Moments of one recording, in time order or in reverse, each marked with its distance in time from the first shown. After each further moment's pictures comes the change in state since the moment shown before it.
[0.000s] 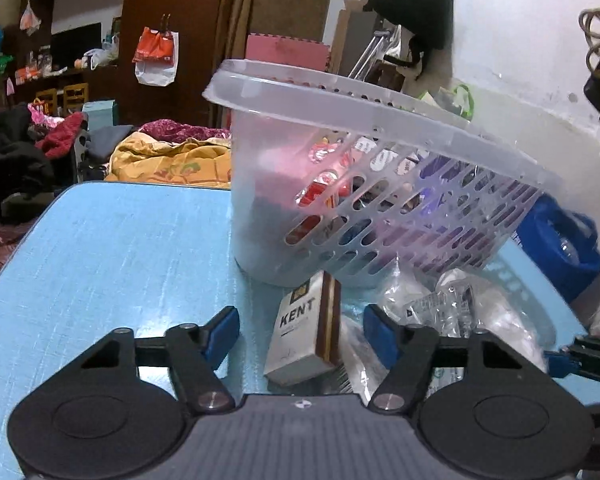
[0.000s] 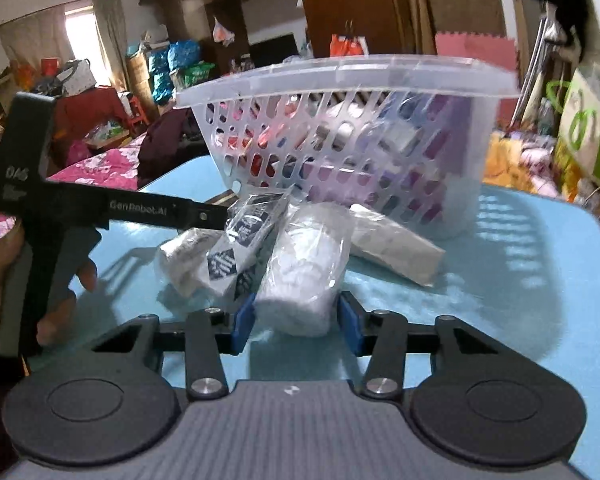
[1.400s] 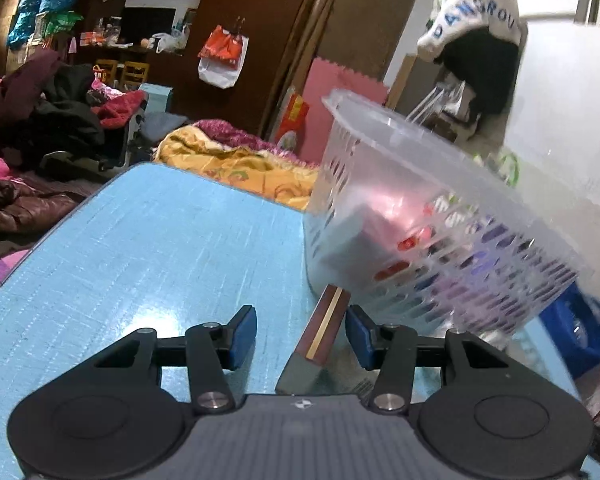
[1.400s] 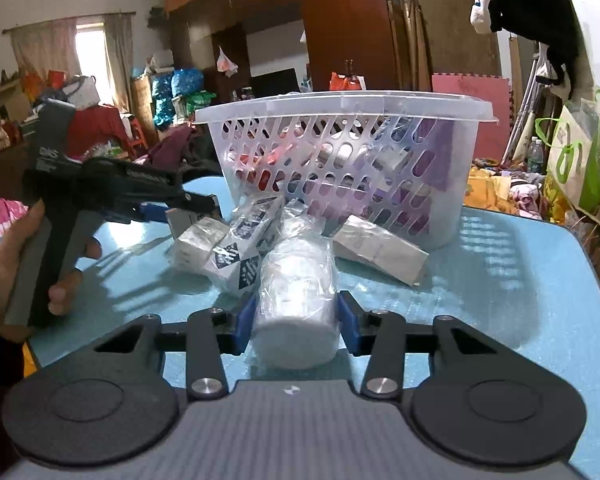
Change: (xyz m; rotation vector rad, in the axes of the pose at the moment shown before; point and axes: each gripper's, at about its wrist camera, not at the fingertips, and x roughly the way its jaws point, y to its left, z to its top) left arm 0.001 0.039 -0.003 -0.211 -0.073 0.078; right arm -0.018 0.011 -0.020 -0.029 -0.112 -0.024
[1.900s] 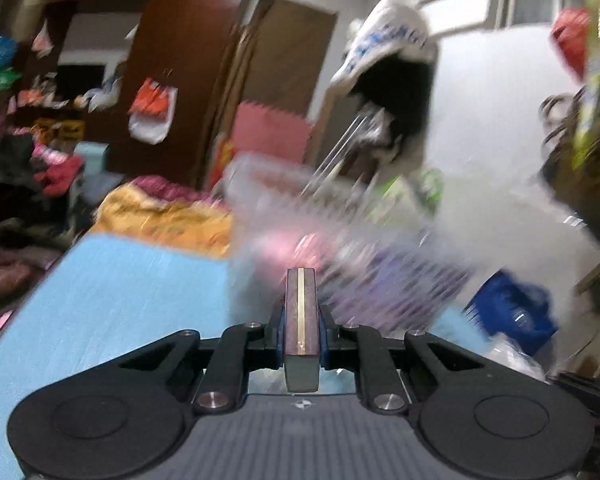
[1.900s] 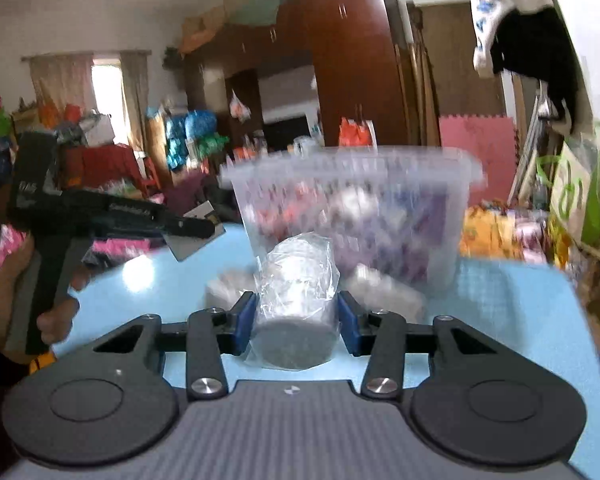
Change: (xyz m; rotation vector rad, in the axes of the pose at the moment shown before) left arm -0.078 -0.026 0.007 0.137 -0.170 -0.212; right arm -0.042 0.008 0.021 -0.022 -0.166 0.028
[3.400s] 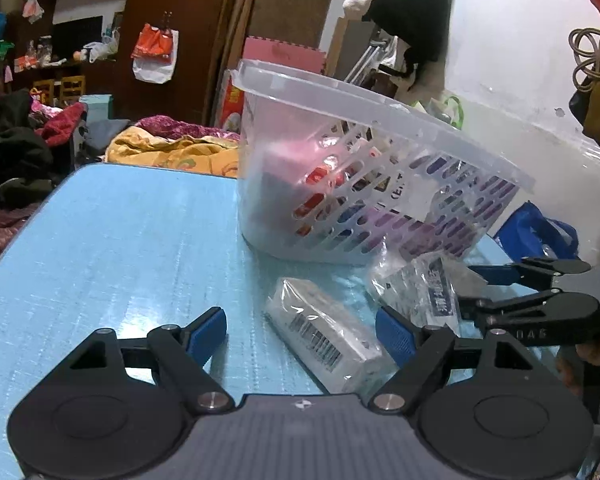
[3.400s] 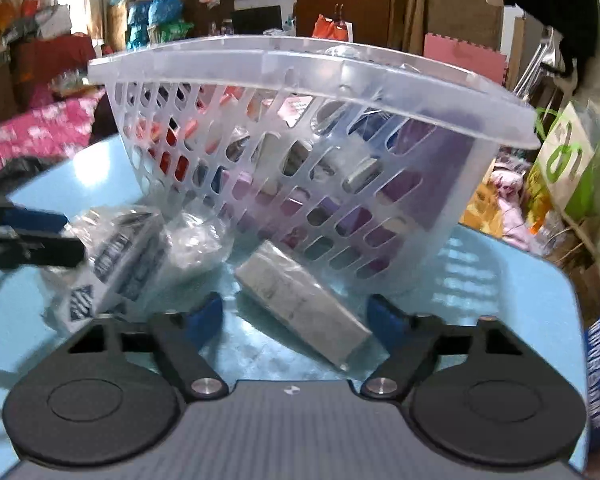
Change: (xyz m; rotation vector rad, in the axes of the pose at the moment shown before) left arm 0.048 0.010 -0.041 0.031 0.248 0.069; right arm 0.138 -0.049 0.020 -0.072 0.381 -0.128
